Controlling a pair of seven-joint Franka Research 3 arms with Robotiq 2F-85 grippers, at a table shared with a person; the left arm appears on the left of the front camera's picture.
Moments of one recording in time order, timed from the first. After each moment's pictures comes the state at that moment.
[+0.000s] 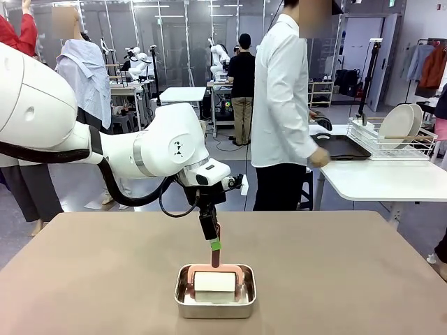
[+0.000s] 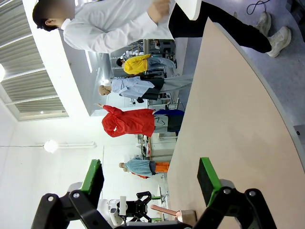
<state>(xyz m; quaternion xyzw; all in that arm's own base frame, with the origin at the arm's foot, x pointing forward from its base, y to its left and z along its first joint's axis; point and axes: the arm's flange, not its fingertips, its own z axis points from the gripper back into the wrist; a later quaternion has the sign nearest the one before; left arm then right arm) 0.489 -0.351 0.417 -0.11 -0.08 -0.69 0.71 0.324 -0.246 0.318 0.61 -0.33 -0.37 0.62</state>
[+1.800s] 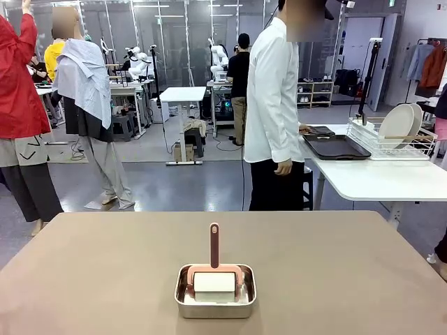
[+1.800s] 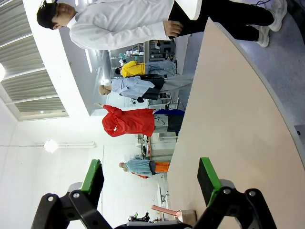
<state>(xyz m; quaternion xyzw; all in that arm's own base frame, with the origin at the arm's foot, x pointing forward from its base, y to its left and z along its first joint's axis) 0.389 0.309 0.403 -0.45 -0.37 0.16 0.80 0.324 -0.246 0.318 0.61 -0.33 -0.37 0.62</state>
